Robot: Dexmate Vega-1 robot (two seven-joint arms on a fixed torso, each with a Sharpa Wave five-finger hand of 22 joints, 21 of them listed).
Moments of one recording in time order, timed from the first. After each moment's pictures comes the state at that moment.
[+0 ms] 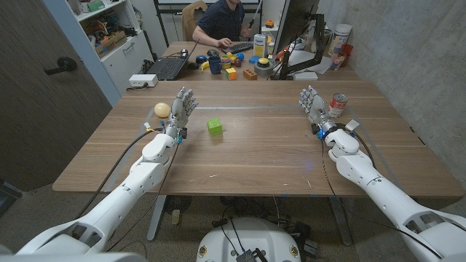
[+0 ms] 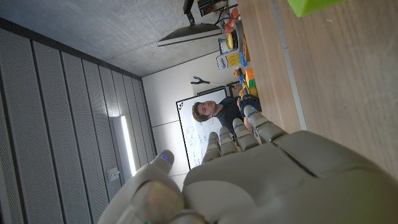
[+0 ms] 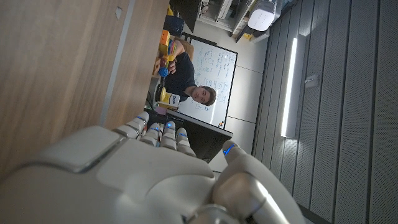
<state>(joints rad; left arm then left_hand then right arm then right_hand) 0.88 0.50 0.36 -1.33 -0.66 -0.33 0.07 0.01 0.06 0.38 0.19 0.28 0.00 -0.01 0.19 0.18 0.00 -0.07 0.18 0.18 0.03 -0.03 0.20 0.17 0.14 -0.04 0.21 0.19 -0.78 -0.47 -0.37 -1.22 0.68 0.31 0.08 0.01 0.07 0.35 0.19 0.30 -0.06 0.05 0.19 0.18 -0.02 0.04 0.19 0.19 -0.13 -0.03 0.21 0.18 -0.05 -0.03 0.23 0.20</state>
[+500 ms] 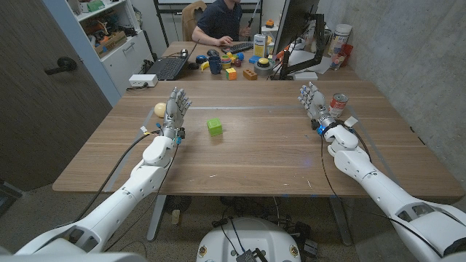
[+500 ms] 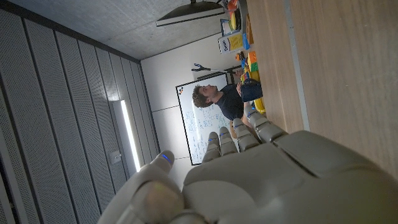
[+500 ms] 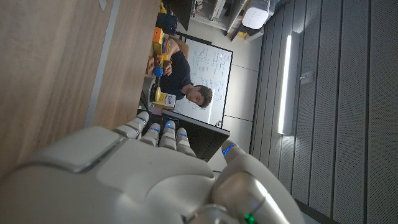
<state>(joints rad) 0.88 0.53 0.41 -1.35 -0.71 -0.39 0.18 0.01 0.06 0.38 0.19 0.28 0.00 -0.01 0.19 0.18 0.00 -0.07 0.18 0.18 0.03 -0.03 0.20 0.17 0.14 -0.04 0.21 0.19 -0.74 -0.45 -0.36 -1.15 0.69 0.33 0.13 0.01 0.07 0.34 0.18 0.30 -0.06 0.04 0.19 0.18 0.00 0.06 0.20 0.19 -0.12 -0.02 0.21 0.18 -0.04 -0.03 0.24 0.20</state>
